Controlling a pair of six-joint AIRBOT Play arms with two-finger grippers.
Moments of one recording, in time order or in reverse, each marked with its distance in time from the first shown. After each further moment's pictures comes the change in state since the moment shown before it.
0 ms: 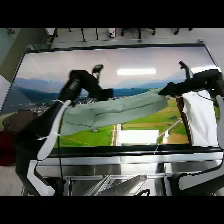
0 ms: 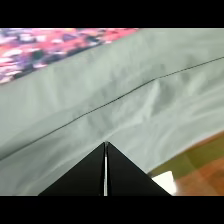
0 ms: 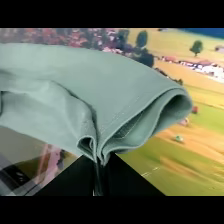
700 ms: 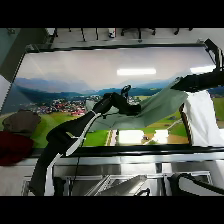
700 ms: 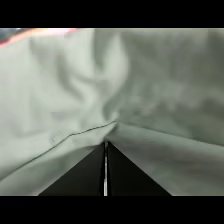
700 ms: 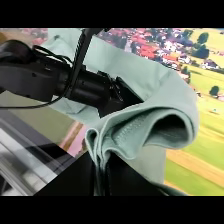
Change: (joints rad) left arm -0.185 -0.265 0.109 -0.355 -0.222 0.010; right arm -0.030 0.356 0.000 0.009 -0.188 0.098
